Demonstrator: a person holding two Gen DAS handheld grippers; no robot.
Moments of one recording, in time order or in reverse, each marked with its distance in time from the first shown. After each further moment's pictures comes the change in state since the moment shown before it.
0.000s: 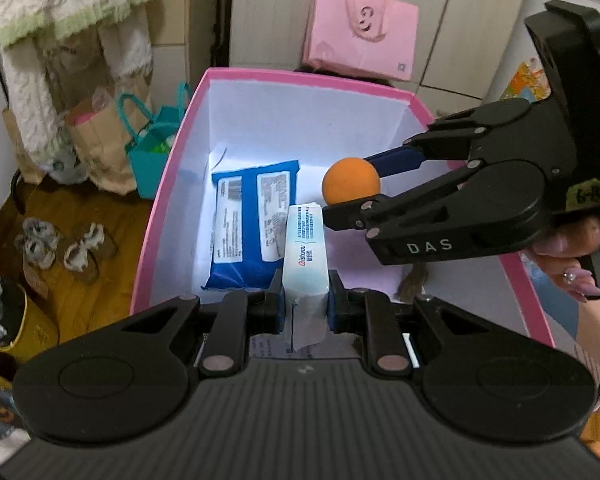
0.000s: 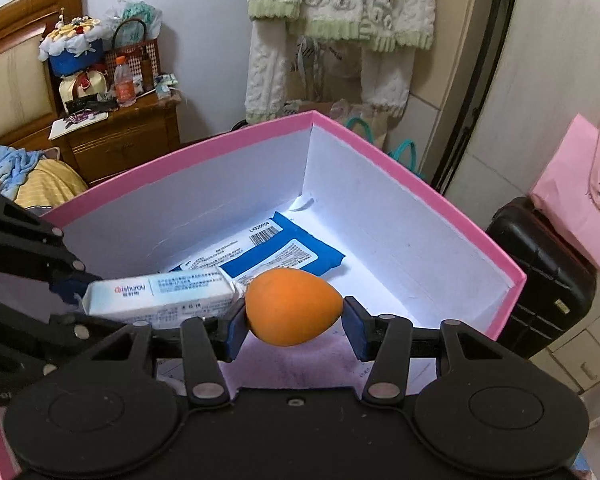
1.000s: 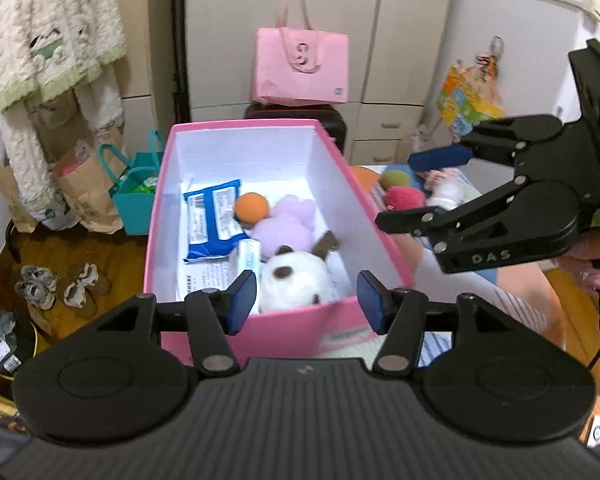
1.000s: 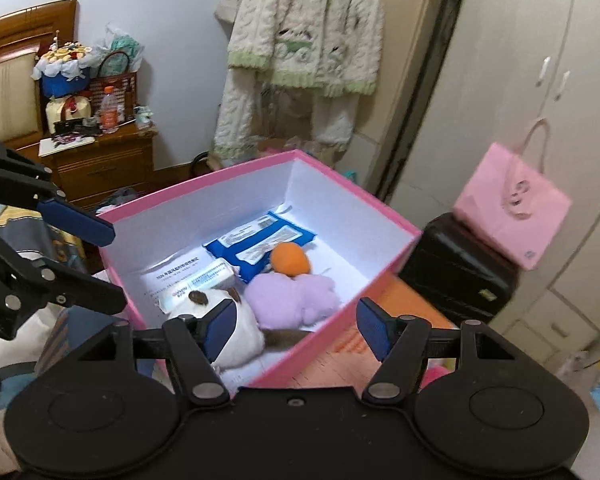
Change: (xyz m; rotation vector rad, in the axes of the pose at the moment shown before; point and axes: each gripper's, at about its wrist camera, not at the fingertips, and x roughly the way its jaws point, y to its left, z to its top) left arm -0.128 -0.047 -0.047 0.163 -0.101 -0.082; right arm -0.163 0.068 -0.070 0.000 -0.142 -0.220
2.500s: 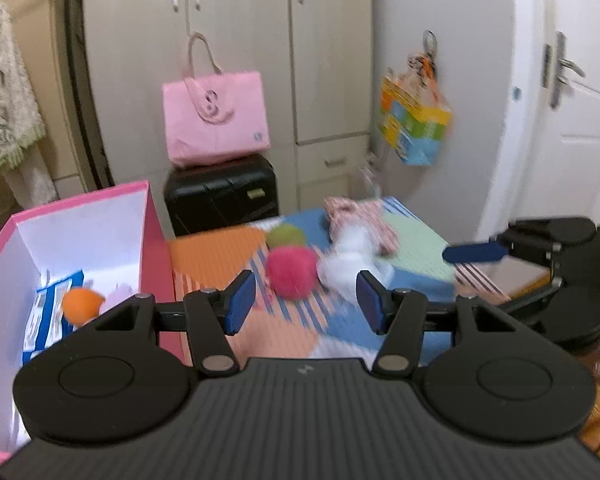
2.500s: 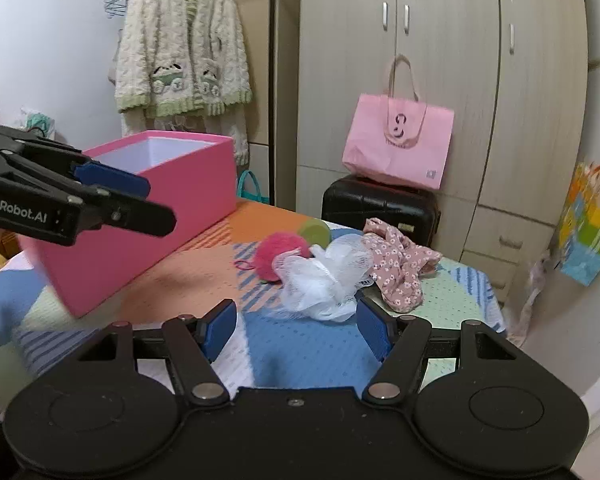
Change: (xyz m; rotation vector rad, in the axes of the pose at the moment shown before) left arm 0.130 -0.158 0.022 0.166 -0.178 -0.023; right arm 0.003 -0.134 -0.186 0.328 -0.135 -0.108
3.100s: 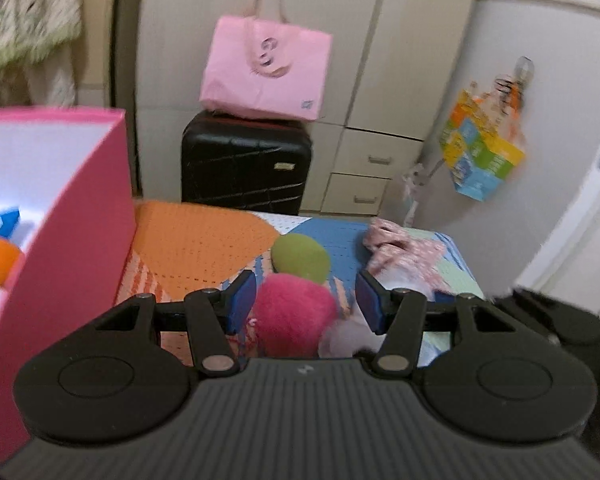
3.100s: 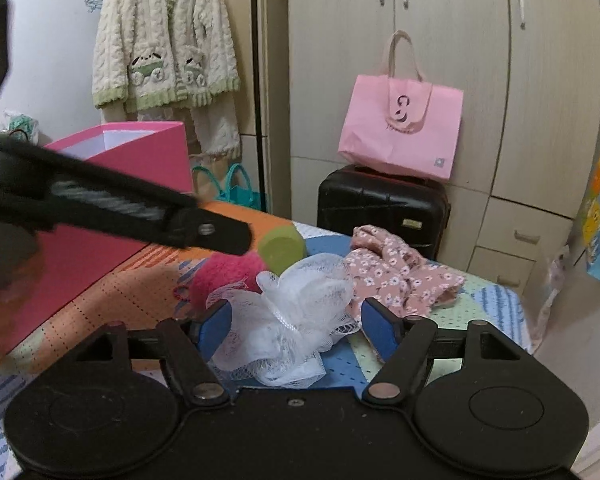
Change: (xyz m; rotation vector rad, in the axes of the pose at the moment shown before) left arm 0.126 0.028 0.011 -0.362 0.088 0.058; right arm 0.084 -0.028 0.014 0.005 0.030 0.026
